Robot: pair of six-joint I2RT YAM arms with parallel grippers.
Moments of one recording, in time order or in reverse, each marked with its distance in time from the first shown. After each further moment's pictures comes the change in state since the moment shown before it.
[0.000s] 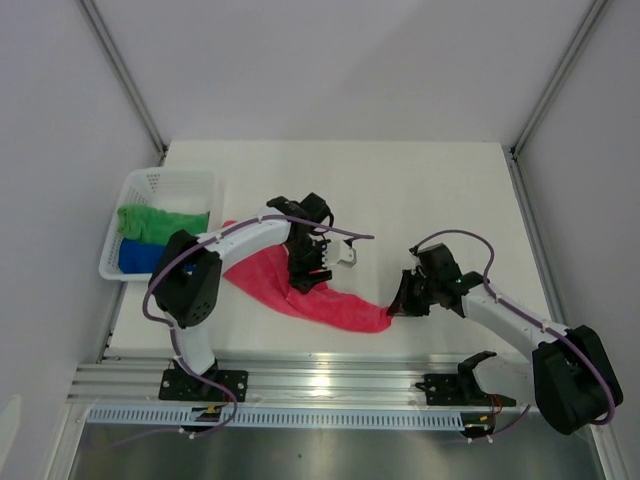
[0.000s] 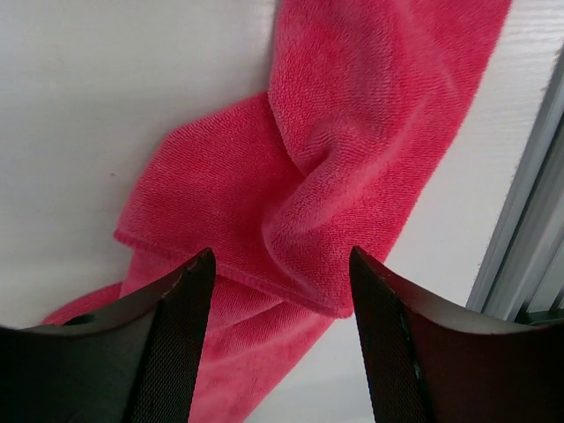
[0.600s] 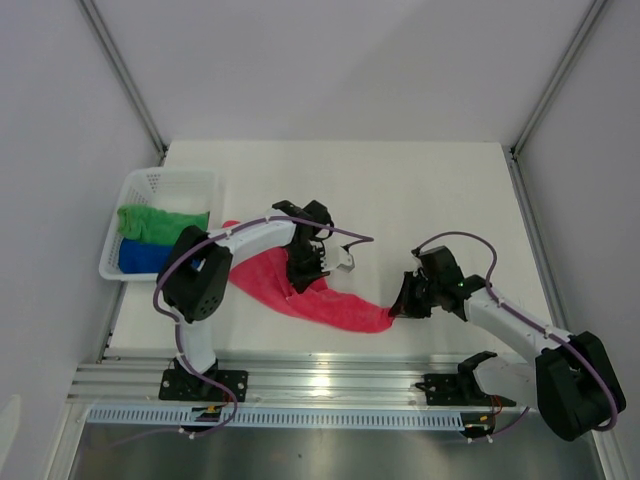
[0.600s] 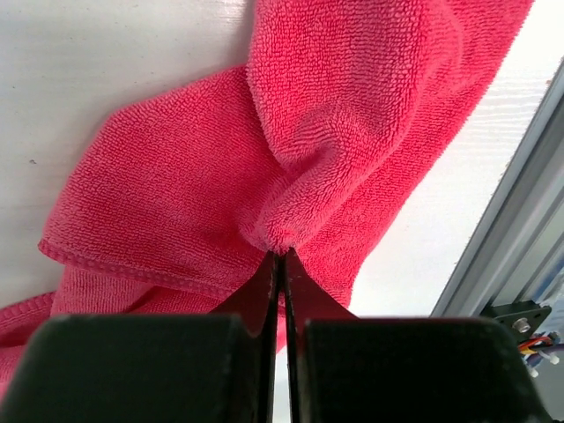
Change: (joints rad) left arm -0.002 0.087 -0.018 -0.030 -0.029 -0.078; right arm 0.000 -0.032 -0.026 0.006 0.015 -0.001
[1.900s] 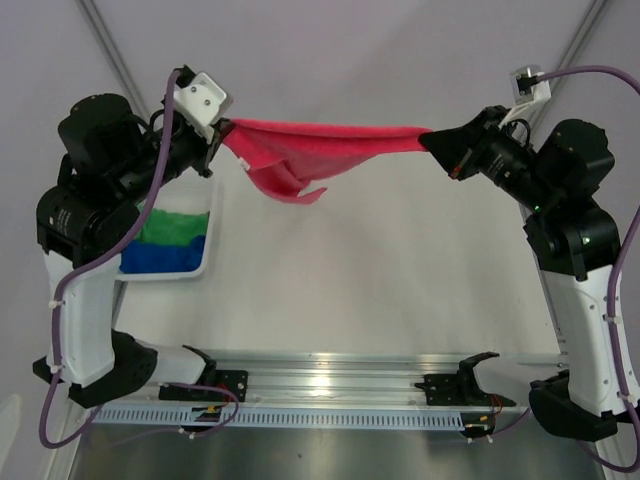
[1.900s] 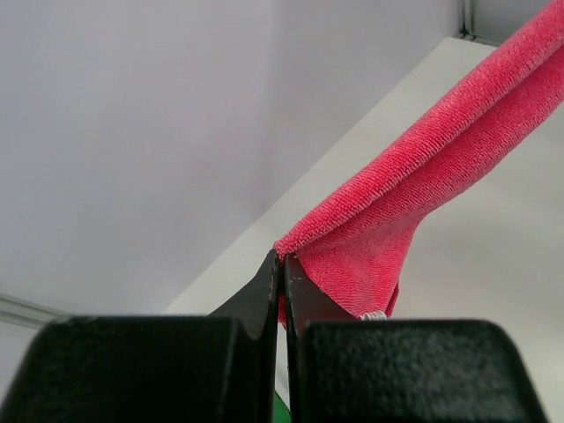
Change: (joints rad) left arm 0.206 -0.548 0.903 0.022 -0.199 -0.335; right arm -0.130 0.037 1.294 -0.179 -0.036 -0.221
